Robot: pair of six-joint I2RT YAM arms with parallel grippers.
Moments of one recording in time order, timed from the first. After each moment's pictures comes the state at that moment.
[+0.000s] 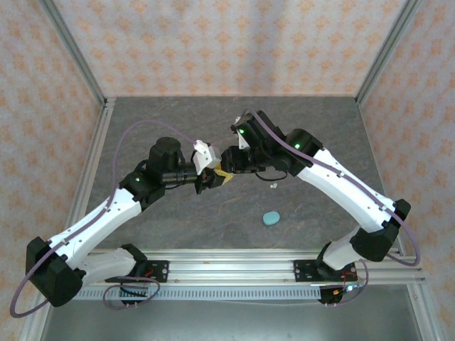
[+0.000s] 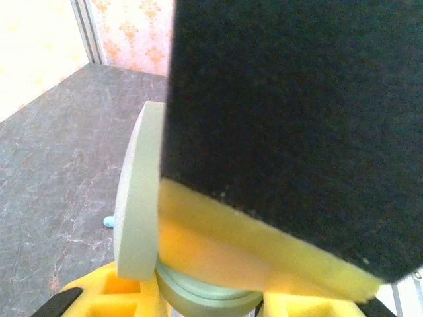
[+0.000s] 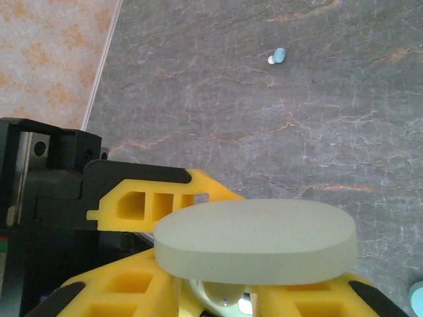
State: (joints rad) left arm -0.57 1.10 0.92 -0.20 0.60 0.19; right arm 0.89 1.49 1.73 -1.09 -0.13 0.67
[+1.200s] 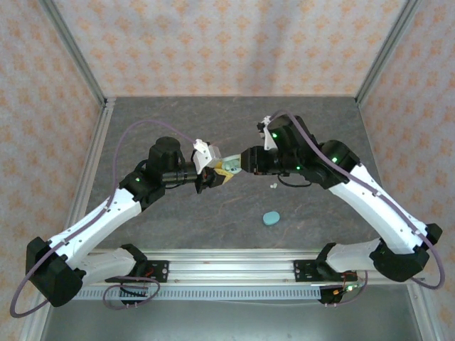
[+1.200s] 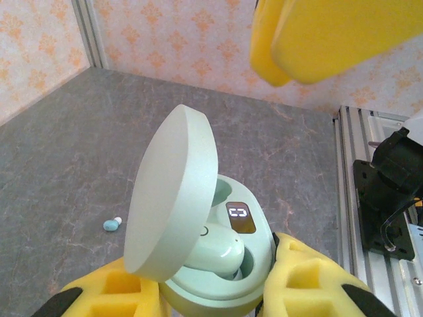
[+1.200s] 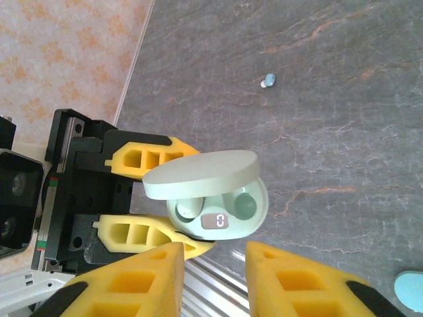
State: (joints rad) left arm -0.57 1.10 0.92 -0.18 0.61 0.17; right arm 0.82 1.26 1.60 -1.06 -0.12 0.69
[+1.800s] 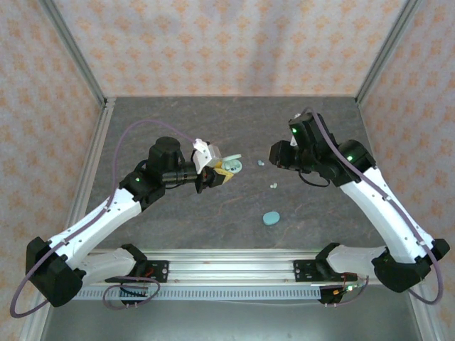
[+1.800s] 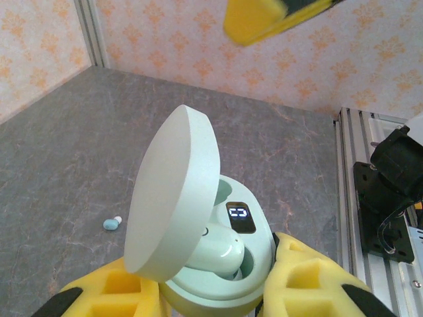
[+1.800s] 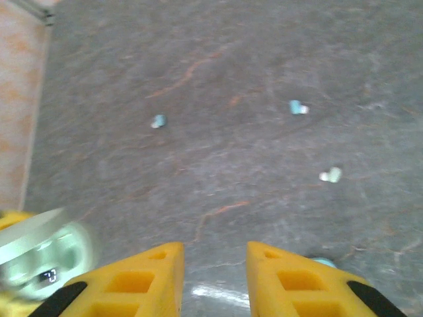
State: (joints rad) left arm -0.57 1.10 0.92 -0.18 0.60 0.16; right arm 0.62 1.20 1.52 -1.16 0.03 0.69
